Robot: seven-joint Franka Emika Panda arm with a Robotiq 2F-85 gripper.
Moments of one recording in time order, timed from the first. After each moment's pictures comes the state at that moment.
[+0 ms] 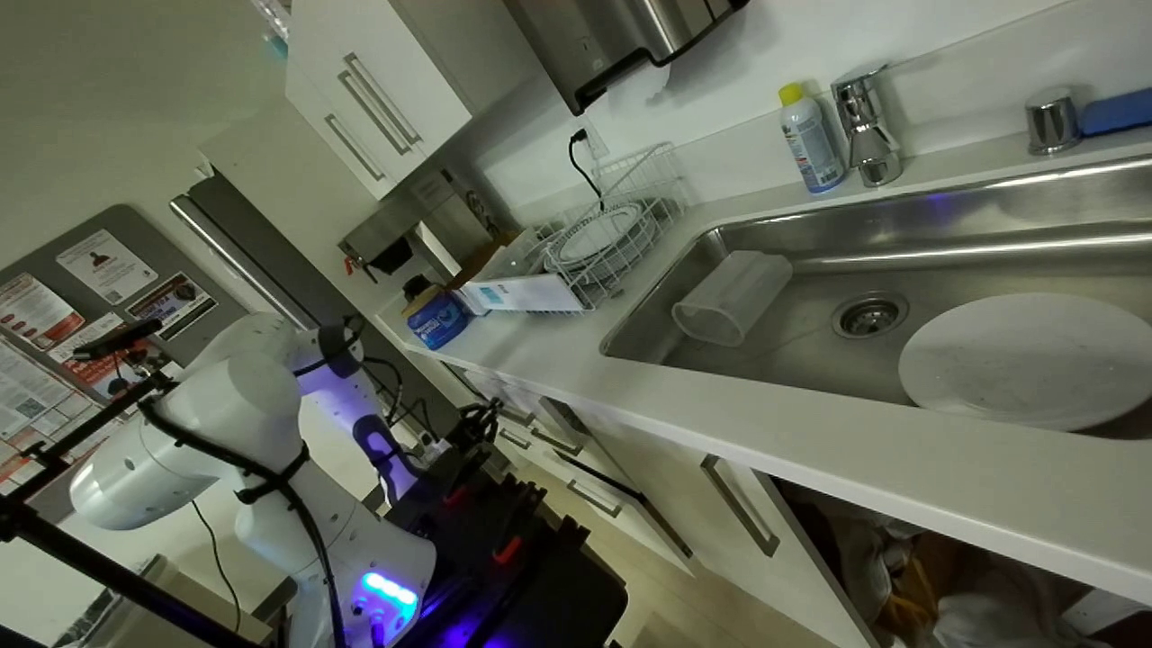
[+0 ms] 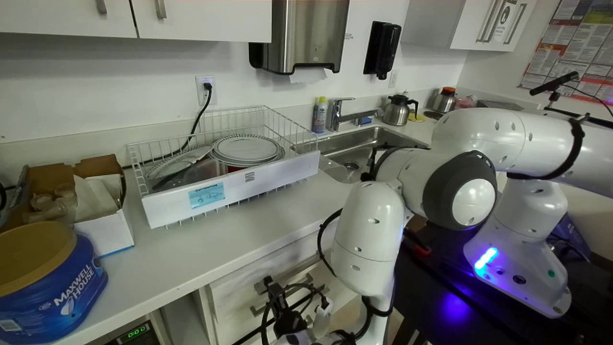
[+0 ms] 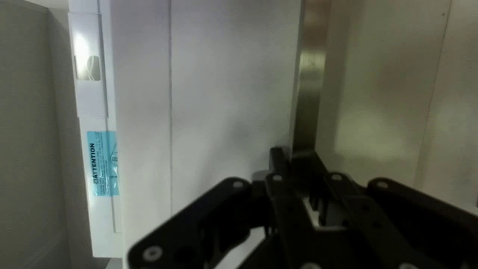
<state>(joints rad) 1.11 1.47 0.29 -1.48 -1.93 1.35 1.23</state>
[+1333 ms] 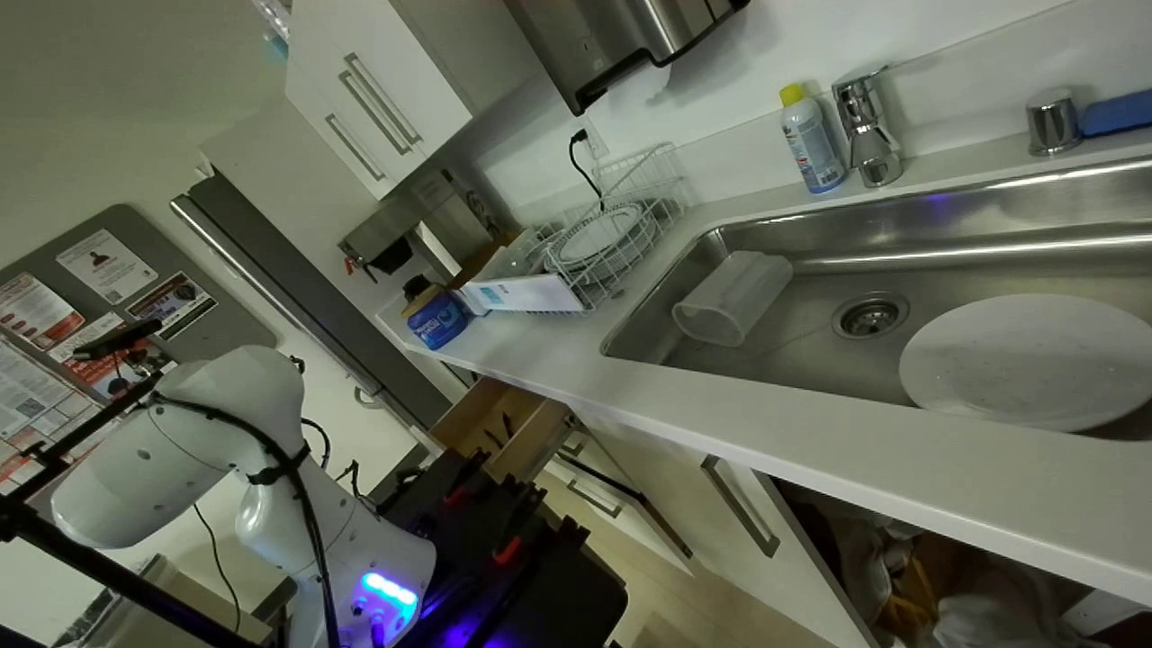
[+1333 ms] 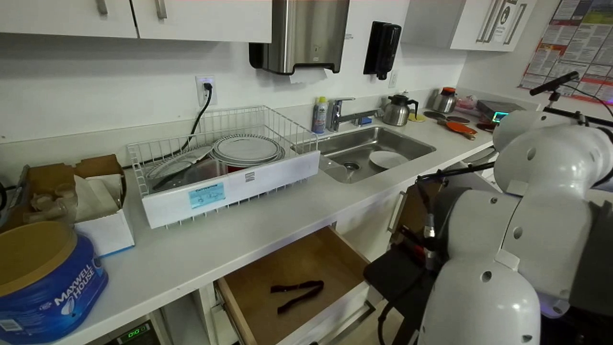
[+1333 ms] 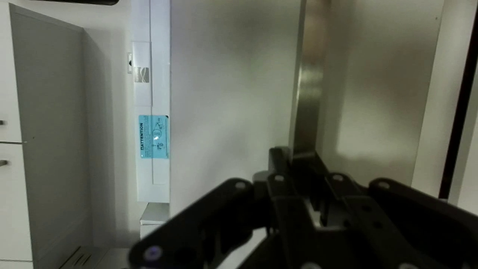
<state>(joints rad) 1.56 1.47 0.27 -1.42 -1.46 1.28 1.28</state>
